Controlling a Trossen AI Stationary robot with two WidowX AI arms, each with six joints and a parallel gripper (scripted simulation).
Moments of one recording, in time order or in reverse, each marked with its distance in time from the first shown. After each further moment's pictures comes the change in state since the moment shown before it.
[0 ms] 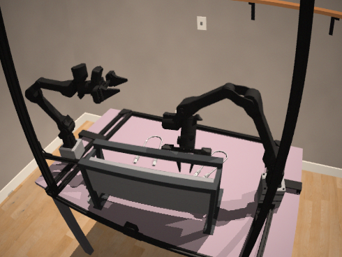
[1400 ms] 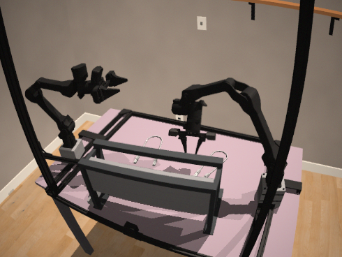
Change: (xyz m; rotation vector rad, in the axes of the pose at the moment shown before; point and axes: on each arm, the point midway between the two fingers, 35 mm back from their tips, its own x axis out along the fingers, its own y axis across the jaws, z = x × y) left arm 0.000 0.000 0.000 0.000 0.000 0.000; right arm -0.056 -0.010 0.072 -0.006 -0.002 0.015
